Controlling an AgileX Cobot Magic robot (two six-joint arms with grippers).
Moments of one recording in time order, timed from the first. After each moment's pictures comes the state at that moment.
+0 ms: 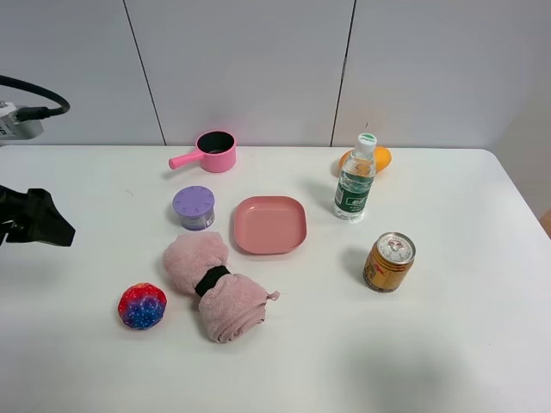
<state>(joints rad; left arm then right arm) 0.01 1.14 -0.83 -0.21 0.98 0.23 -0.17 0.00 -0.50 0.07 1.06 0.00</state>
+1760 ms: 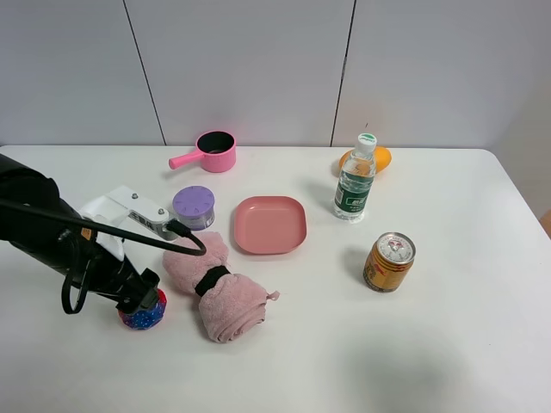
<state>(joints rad) -0.49 1.47 -0.67 0.05 0.59 0.05 -0.17 0.00 -0.50 0.07 1.06 0.00</state>
